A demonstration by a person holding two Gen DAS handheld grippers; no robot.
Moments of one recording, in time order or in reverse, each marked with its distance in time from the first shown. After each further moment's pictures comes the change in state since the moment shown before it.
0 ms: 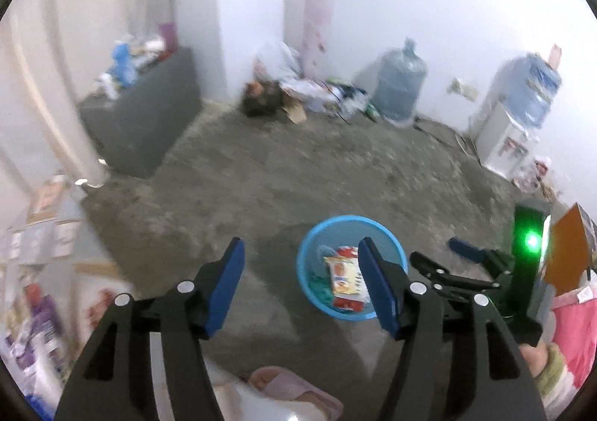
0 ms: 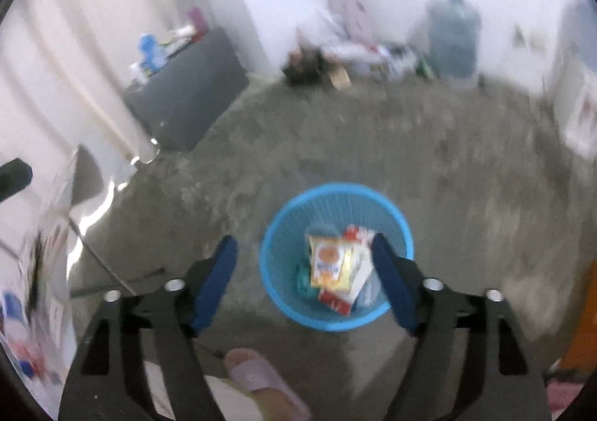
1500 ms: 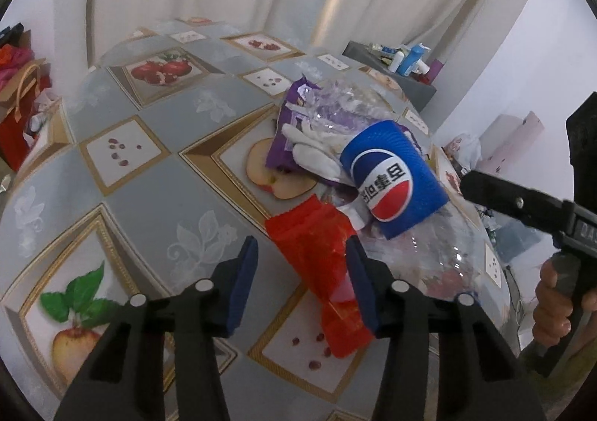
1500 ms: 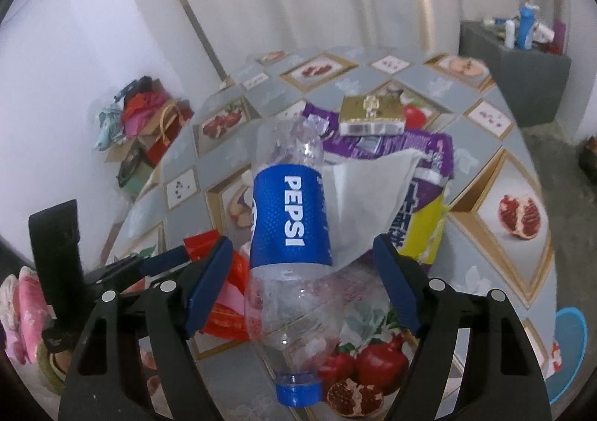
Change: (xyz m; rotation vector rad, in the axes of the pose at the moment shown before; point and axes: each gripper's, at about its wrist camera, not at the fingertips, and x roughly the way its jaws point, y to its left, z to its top) left arm -0.178 0.258 -0.325 -0.825 -0.114 0.306; right arm -0.049 0.388 -0.081 -0.696 0.310 0.726
